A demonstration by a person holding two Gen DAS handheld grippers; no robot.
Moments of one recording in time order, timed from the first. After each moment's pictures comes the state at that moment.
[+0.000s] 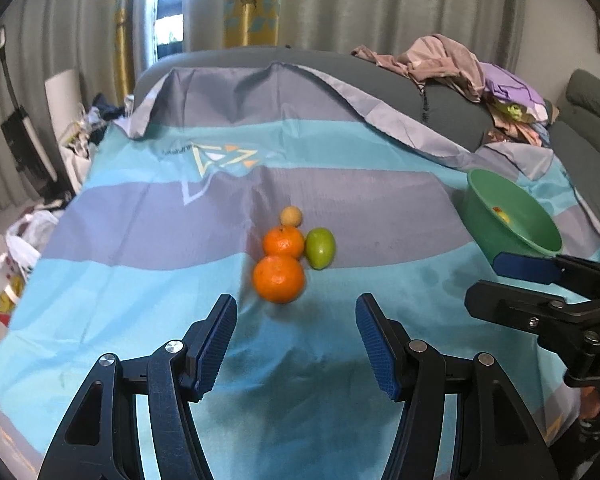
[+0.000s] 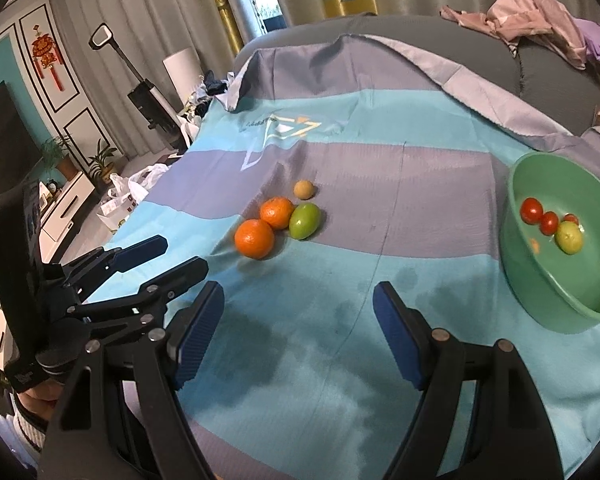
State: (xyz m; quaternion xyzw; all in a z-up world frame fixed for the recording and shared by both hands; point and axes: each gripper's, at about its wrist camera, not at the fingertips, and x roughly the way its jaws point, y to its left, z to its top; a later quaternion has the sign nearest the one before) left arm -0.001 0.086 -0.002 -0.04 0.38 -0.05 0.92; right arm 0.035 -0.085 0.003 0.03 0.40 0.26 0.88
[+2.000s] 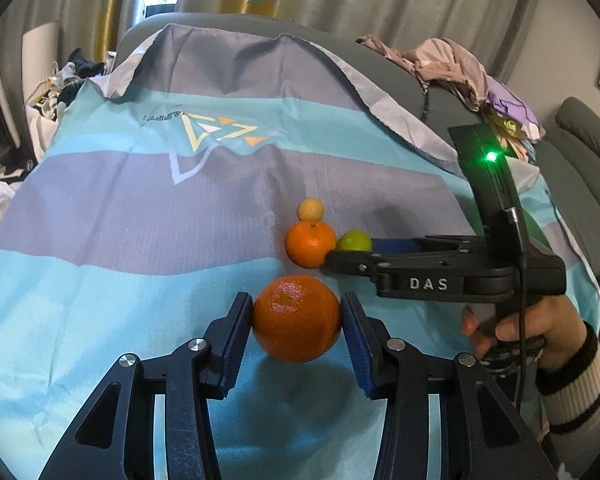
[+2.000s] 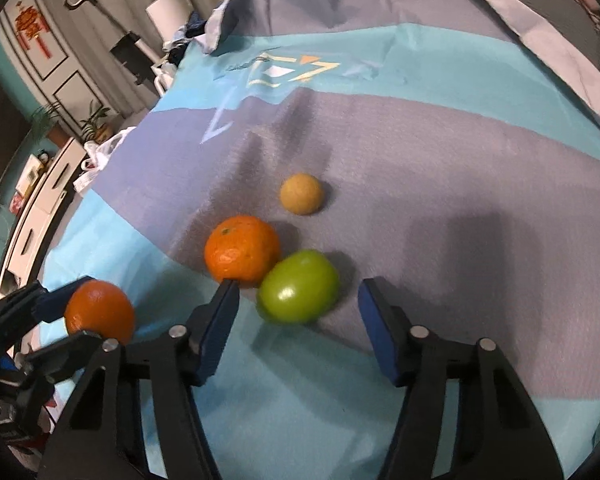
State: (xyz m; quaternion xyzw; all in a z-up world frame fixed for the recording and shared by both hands) left arm 0.042 0.139 -0.029 -0.10 0.40 -0.11 0.90; right arm 0.170 -0.002 -0.071 0.00 0.48 0.30 0.82
